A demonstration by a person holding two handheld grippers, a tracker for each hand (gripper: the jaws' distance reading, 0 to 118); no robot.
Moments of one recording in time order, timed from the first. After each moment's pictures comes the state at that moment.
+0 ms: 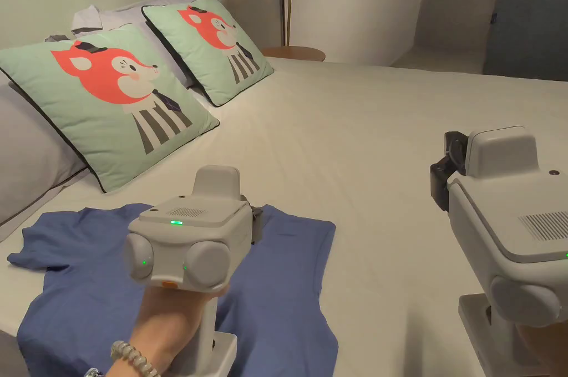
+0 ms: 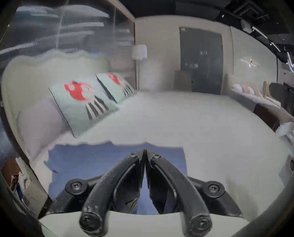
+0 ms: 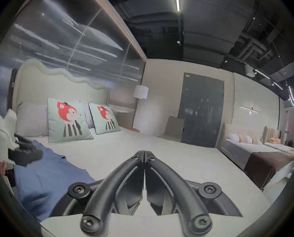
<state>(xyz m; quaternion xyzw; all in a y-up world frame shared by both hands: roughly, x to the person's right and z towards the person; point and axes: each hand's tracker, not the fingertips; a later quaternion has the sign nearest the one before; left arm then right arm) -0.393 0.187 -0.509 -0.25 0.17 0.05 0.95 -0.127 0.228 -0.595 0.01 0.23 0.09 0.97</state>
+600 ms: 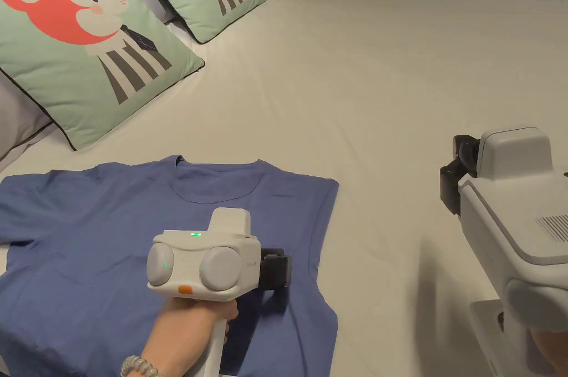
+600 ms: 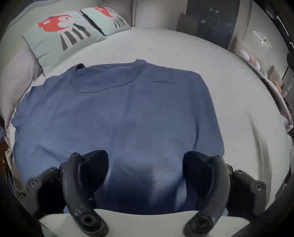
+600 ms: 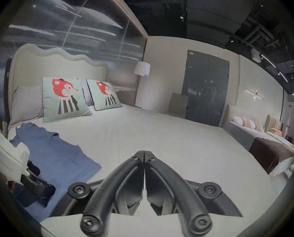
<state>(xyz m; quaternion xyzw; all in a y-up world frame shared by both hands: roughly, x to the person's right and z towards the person) -0.409 0.076 -0.565 -0.45 0.15 0.11 0.87 -0.139 0.158 -0.649 -0.08 0.23 0.10 0.96</state>
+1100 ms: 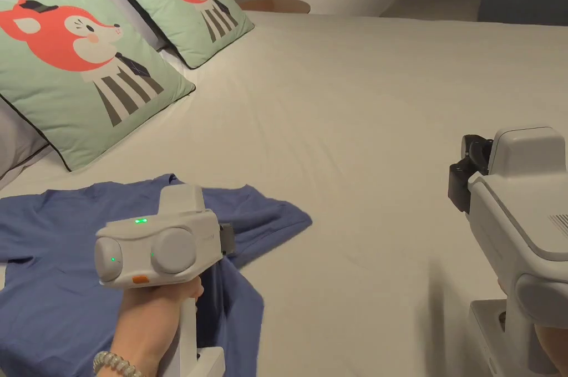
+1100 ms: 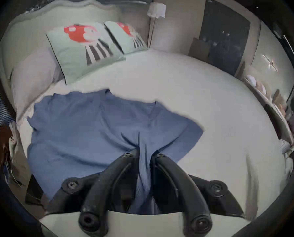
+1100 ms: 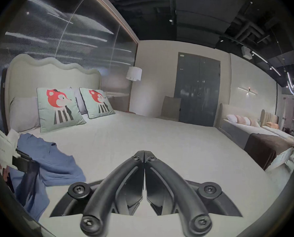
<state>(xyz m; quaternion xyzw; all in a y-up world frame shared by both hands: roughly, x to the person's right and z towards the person) -0.418 0.147 -0.537 -0.33 0.22 0.14 0.91 -0.095 0.190 -0.630 -0.06 0.20 0.07 0.98</state>
